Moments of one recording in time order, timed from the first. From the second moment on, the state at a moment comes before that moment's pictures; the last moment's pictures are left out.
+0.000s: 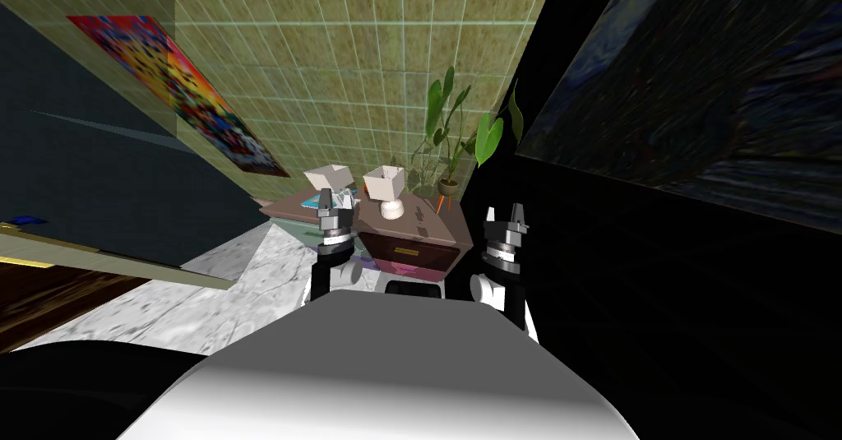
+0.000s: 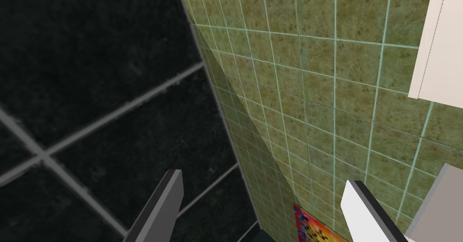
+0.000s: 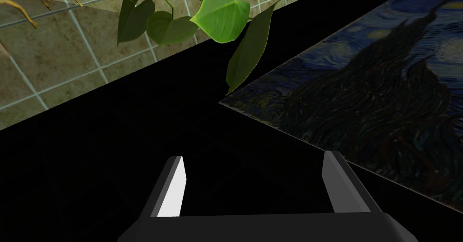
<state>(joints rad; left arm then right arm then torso) 0.46 -0.05 0.02 -2.22 0.05 -0.58 -0.09 0.51 0.03 0.02 -2.33 -0.06 -0.43 -0.14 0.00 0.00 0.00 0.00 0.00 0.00</state>
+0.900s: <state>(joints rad) 0.46 -0.05 0.02 -2.22 0.05 -0.58 -0.09 0.51 0.03 0.02 -2.33 -0.06 -0.43 -0.14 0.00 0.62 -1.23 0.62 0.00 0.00</state>
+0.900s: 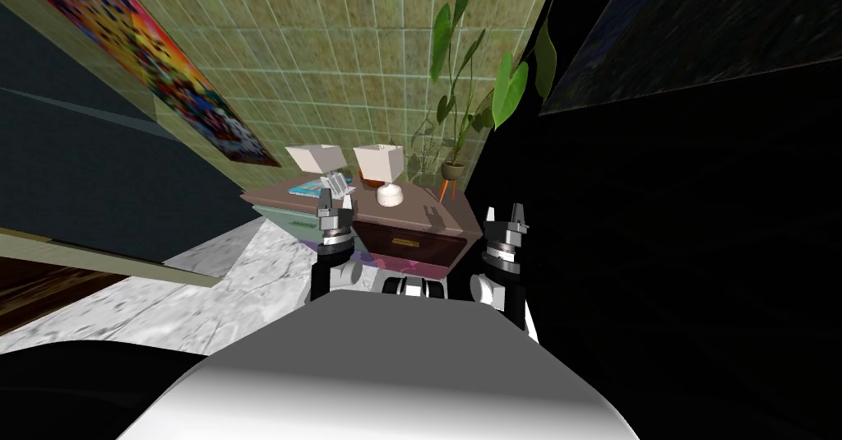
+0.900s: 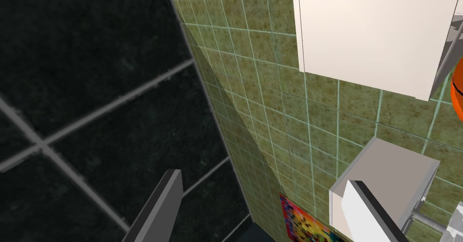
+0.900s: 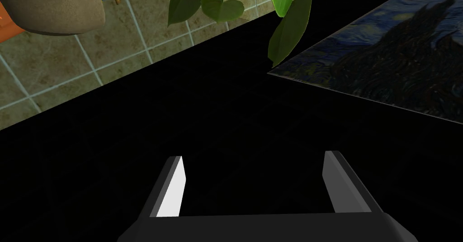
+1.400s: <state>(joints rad) 0.45 0.05 0.01 -2.18 0.04 -0.58 -0.10 0.51 0.03 0.02 -2.33 -0.06 -0.43 -0.14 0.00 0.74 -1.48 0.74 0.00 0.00</state>
